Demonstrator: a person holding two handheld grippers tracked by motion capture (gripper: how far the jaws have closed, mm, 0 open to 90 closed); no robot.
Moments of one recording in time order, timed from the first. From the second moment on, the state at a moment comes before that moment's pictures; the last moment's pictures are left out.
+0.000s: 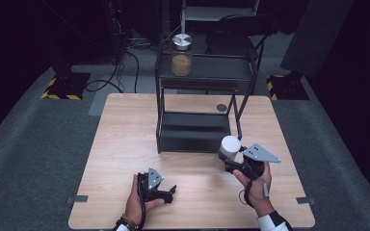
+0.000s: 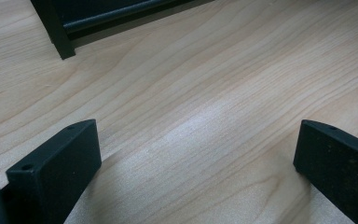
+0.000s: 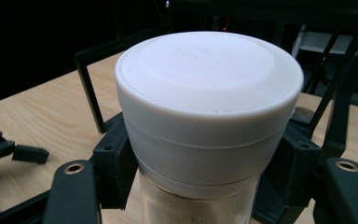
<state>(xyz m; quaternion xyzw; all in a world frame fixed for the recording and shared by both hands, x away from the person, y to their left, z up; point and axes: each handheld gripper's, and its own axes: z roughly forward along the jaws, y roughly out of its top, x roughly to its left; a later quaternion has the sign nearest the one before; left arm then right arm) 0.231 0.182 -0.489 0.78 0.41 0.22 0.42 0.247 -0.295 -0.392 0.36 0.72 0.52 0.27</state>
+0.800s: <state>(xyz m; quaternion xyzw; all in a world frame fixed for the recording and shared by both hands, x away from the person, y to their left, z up) 0.231 0.182 -0.489 0.78 0.41 0.22 0.42 0.290 -0.290 -0.296 0.35 0.69 0.55 0.32</state>
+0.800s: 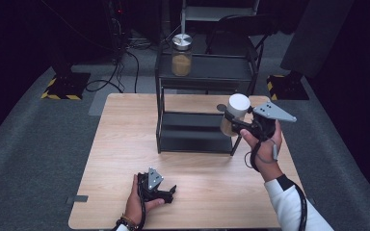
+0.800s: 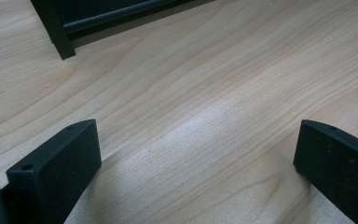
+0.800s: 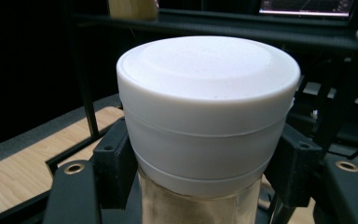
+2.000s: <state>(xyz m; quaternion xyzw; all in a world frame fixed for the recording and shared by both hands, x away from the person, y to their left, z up) 0.231 0.183 -0.489 0.78 0.40 0.22 0.42 0.315 -0.272 -0.209 0.34 0.67 0.56 0.36</state>
